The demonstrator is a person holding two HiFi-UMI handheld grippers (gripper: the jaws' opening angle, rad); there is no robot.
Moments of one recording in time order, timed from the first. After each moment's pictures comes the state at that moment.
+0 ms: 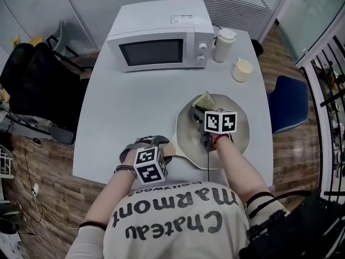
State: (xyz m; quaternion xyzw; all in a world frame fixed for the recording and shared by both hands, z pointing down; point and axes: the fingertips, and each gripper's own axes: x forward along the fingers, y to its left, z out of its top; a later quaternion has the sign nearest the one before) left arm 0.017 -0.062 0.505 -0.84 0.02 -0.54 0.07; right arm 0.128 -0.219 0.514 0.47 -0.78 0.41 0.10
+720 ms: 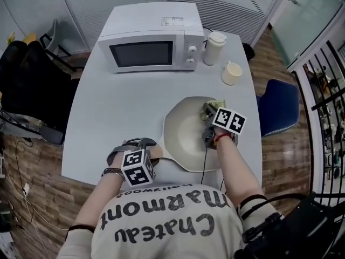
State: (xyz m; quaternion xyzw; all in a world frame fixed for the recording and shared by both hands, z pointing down) left arm 0.015 -0.058 0.505 -0.84 0.03 -0.54 0.06; right arm 0.242 -0.223 0.516 0.59 -0.67 0.46 0.01
